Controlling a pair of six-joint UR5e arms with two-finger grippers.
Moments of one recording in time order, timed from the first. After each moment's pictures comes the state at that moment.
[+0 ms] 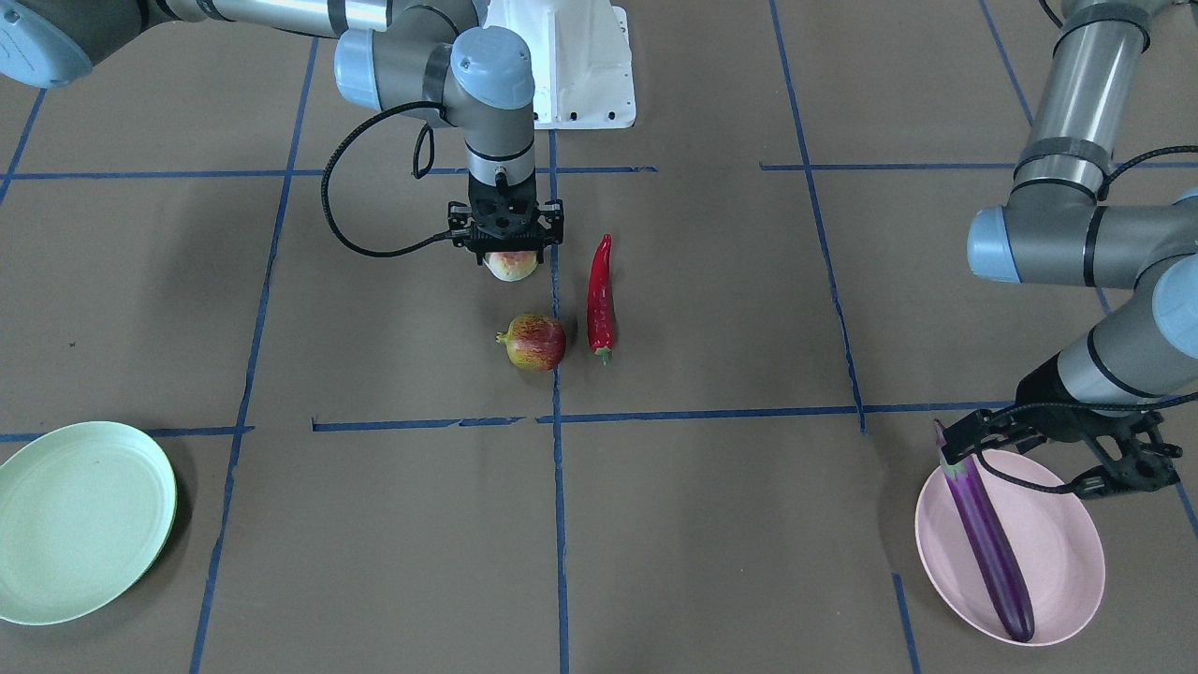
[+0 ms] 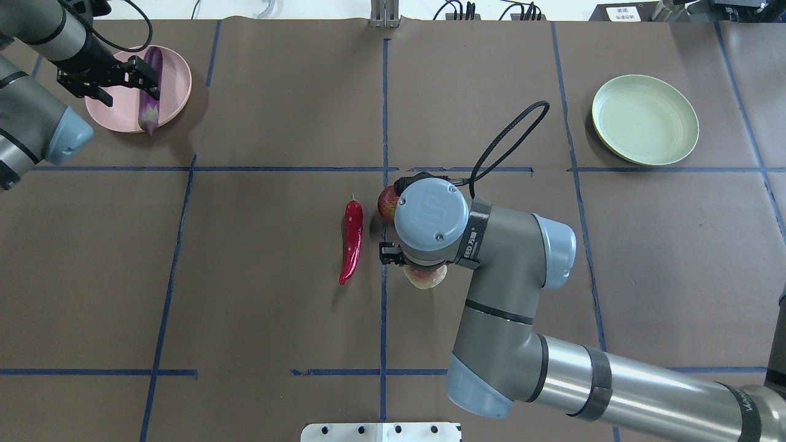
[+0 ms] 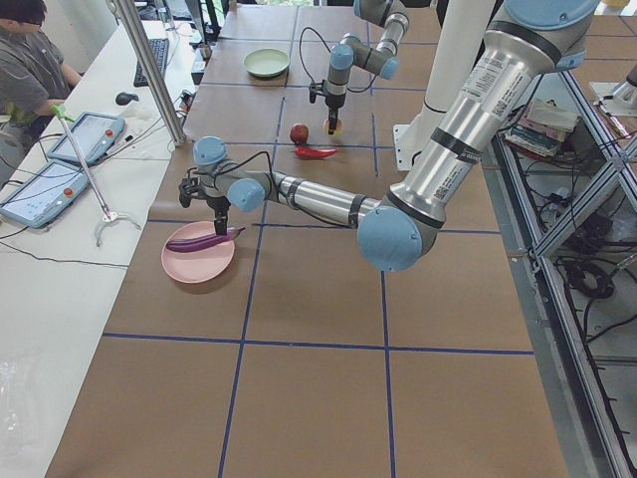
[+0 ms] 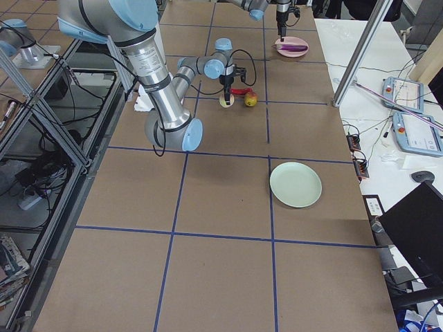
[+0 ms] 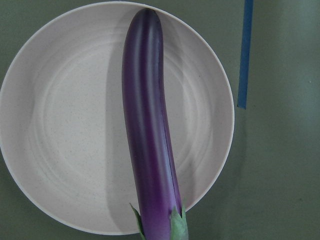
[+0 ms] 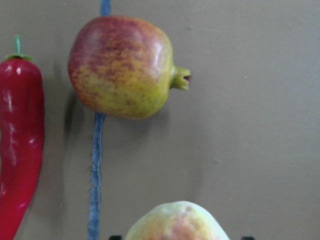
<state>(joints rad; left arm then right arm) -1.12 -2.09 -1.25 -1.97 -2.23 -0.85 0.43 -0.89 1.74 -1.72 1.74 1.25</state>
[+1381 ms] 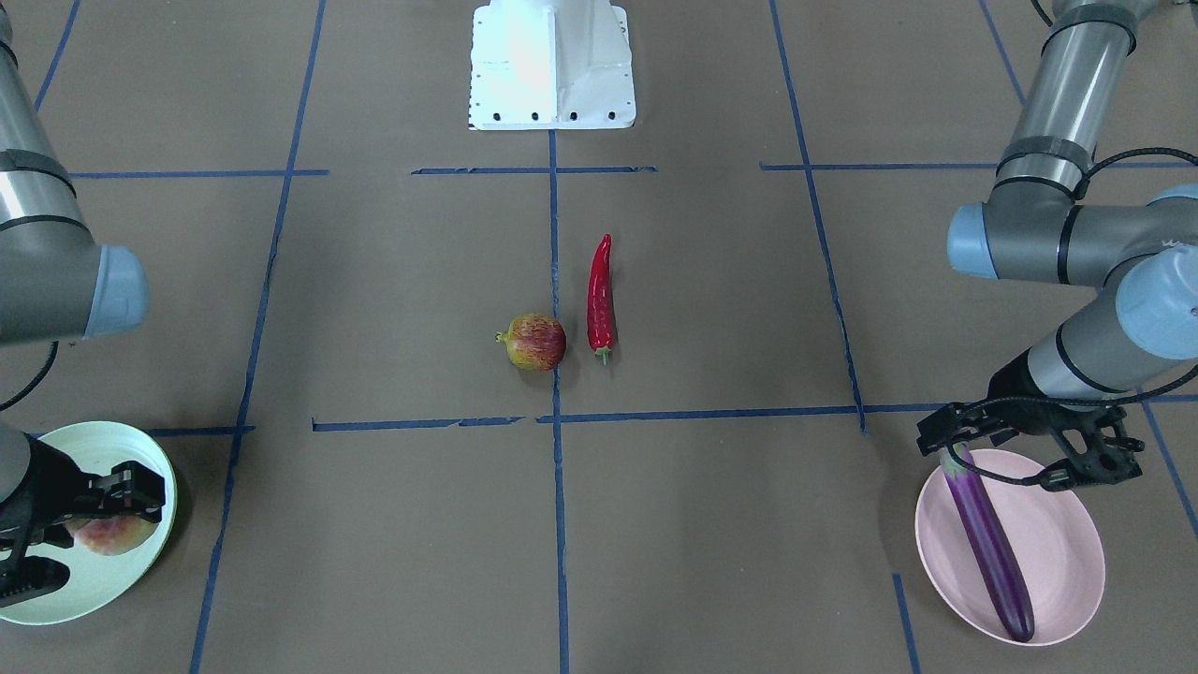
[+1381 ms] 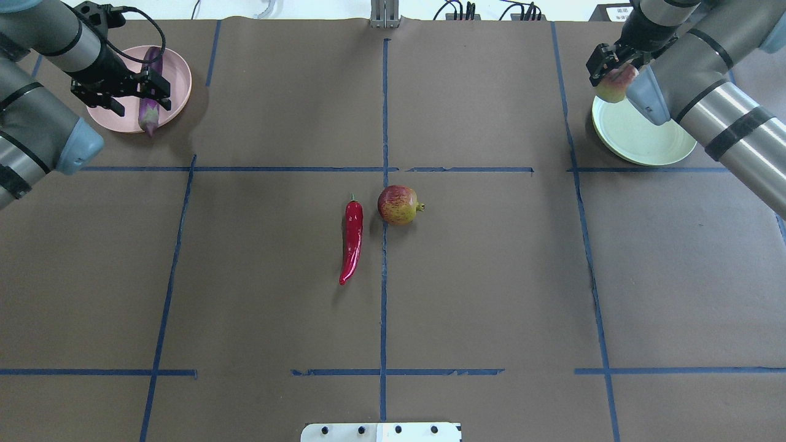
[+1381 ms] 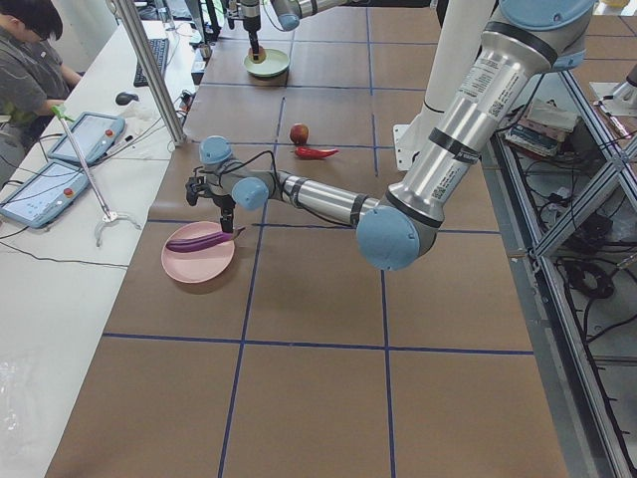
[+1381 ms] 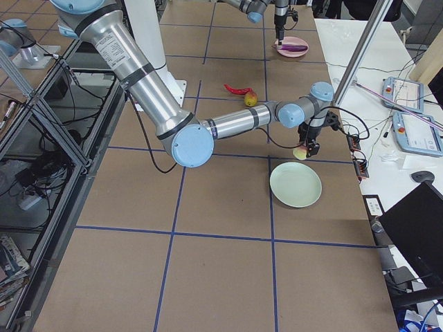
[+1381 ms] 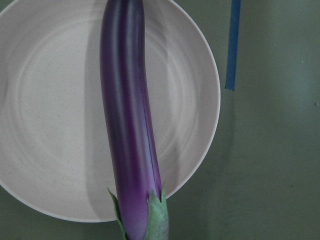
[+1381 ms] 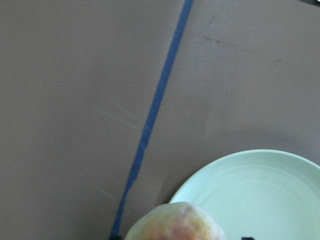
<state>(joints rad) -1.08 -2.09 -1.26 -1.97 -2.23 -0.86 1.14 -0.92 1.14 -1.36 2.18 0.32</state>
